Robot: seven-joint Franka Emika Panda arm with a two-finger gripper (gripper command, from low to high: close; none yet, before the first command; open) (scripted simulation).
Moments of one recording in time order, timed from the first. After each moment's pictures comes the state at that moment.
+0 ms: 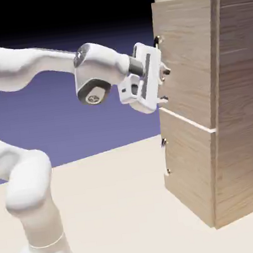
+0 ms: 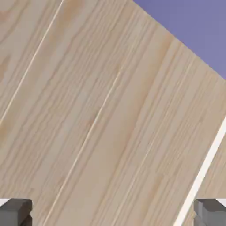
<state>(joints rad) -0.30 -0.80 0.37 -2.68 0.90 3.00 1.41</state>
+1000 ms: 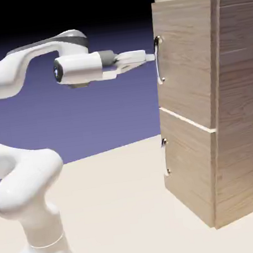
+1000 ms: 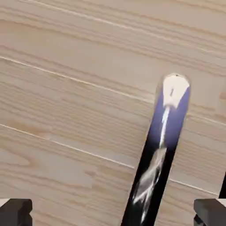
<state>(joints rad) -0.75 -1.14 0.92 -2.49 2.21 2.95 2.39</state>
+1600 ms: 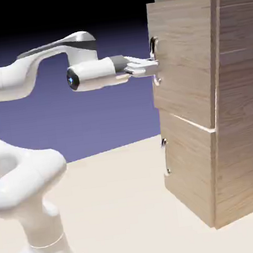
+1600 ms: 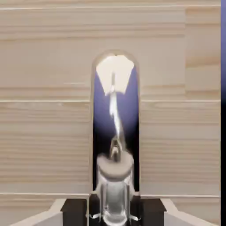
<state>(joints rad) -0.78 -1.17 0.83 -2.57 2.31 2.64 2.37</state>
